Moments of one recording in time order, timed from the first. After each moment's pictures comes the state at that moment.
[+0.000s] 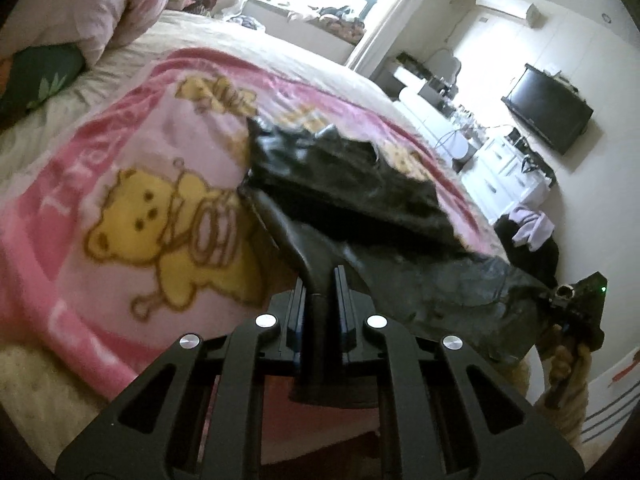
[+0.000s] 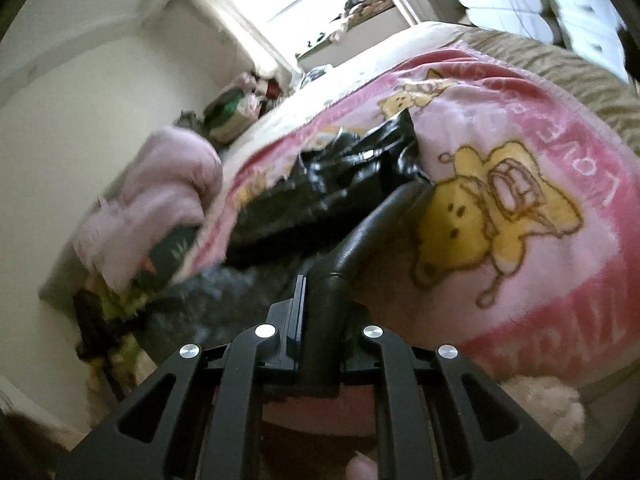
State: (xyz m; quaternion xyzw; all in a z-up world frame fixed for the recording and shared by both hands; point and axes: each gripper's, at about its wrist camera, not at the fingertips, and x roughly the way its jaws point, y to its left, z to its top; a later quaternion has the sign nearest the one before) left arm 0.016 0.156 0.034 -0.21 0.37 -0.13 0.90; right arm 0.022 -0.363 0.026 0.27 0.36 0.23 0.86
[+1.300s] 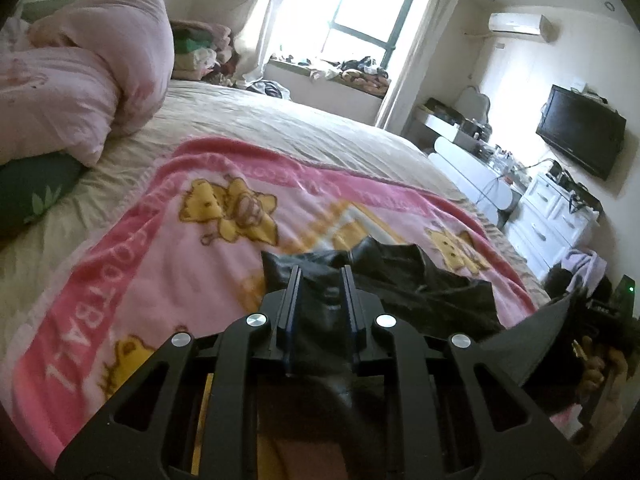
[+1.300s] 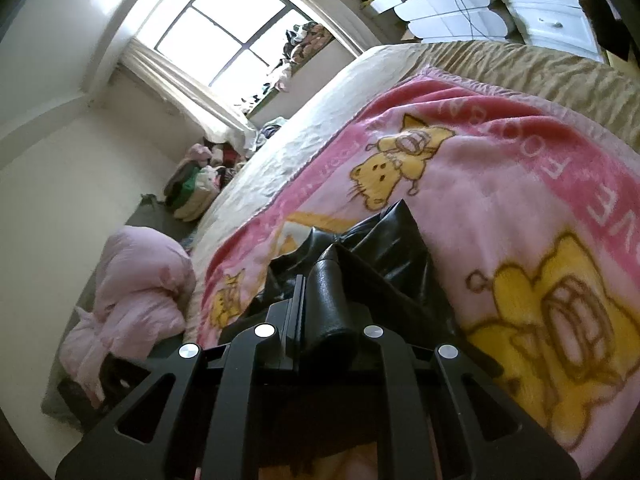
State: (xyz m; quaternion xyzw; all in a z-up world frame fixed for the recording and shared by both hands) left arm 0.163 0.160 0.085 -0.15 0.28 -0.03 0.95; right arm 0.204 -0.345 0.046 0.34 0.33 0.13 0.87
